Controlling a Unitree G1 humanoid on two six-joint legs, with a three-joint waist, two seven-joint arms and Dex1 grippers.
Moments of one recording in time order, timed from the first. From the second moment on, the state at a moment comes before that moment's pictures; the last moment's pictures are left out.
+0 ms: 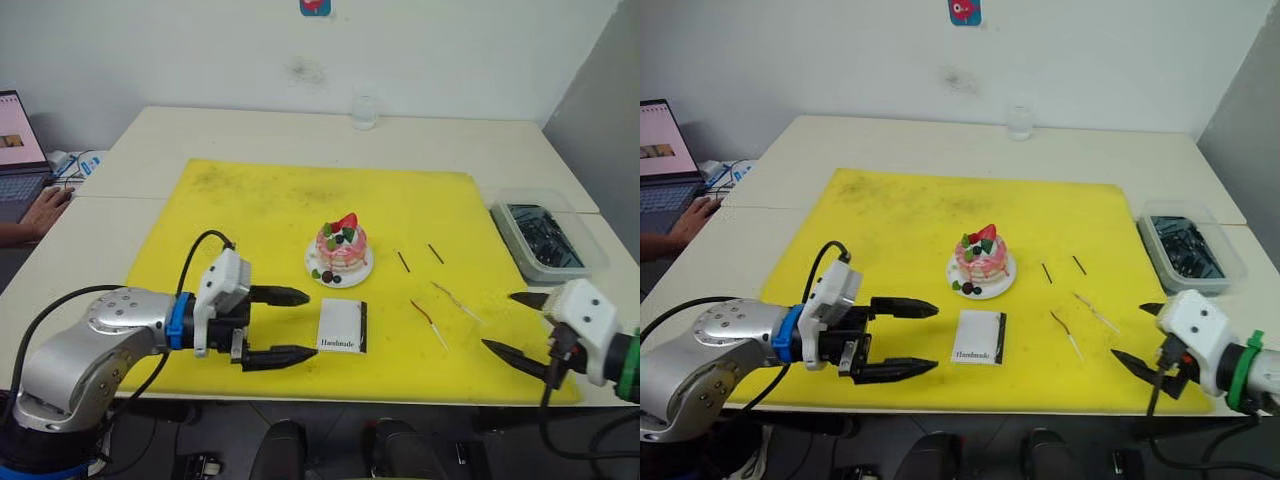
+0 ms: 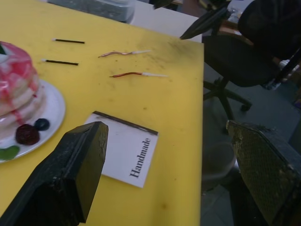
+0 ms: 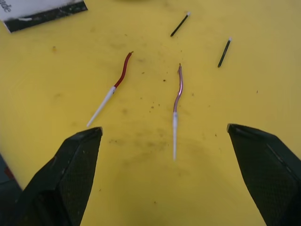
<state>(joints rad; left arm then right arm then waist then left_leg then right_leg) -0.15 0.85 0.08 -0.57 -0.75 0.73 -1.10 0.29 -0.89 -0.41 -0.76 0.36 0.71 0.82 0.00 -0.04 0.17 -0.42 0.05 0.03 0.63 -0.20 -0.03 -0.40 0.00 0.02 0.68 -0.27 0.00</state>
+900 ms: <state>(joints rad) -0.10 0.76 -0.03 -0.59 -0.70 0.65 -1.01 0.13 -0.81 -0.13 -0.61 0.27 0.83 0.65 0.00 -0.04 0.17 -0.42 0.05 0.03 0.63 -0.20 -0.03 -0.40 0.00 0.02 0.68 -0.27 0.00</state>
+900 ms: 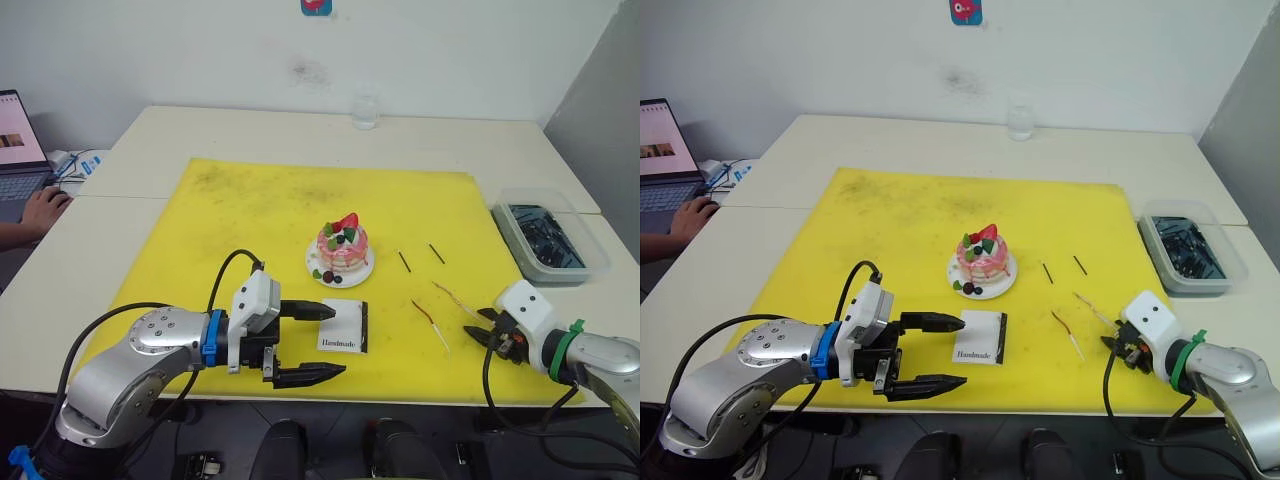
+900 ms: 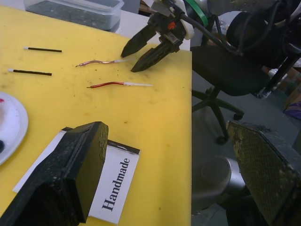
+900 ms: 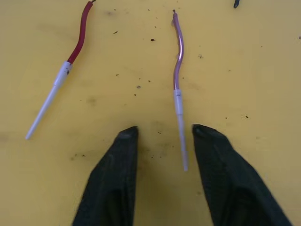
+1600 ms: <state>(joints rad) -0.12 0.76 -0.02 -0.59 -0.71 0.69 -0.97 0.10 -0.79 -0.22 -0.65 0.39 0.96 0.65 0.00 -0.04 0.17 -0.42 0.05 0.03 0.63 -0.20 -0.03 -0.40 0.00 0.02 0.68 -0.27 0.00</state>
